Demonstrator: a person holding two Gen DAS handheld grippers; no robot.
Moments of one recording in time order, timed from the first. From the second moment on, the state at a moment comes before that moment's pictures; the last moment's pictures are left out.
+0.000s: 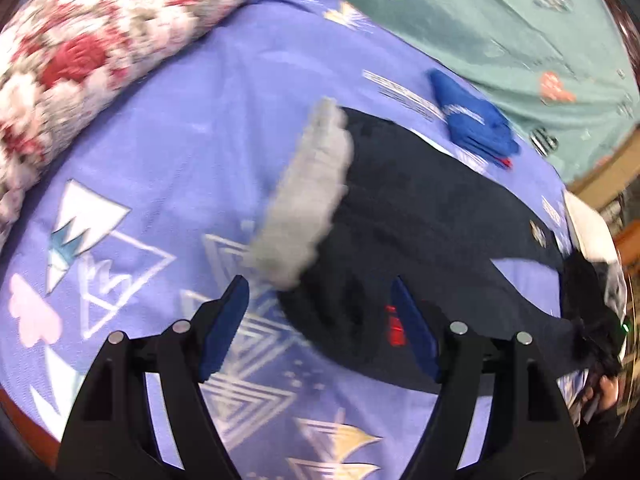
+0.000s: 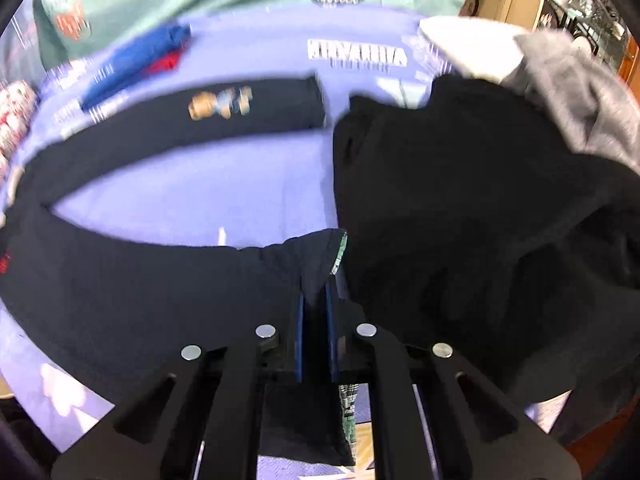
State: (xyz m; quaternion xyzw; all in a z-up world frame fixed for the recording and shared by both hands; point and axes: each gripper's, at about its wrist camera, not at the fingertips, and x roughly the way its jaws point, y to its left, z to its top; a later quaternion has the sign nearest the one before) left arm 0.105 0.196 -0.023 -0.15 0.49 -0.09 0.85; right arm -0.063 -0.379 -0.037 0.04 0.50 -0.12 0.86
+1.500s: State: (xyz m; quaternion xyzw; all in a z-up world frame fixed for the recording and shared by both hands) left arm 0.326 0.138 -0.077 0.05 0.54 -0.15 0.83; right arm 0.274 -0.119 -0.067 -0.18 0.51 0.23 0.81
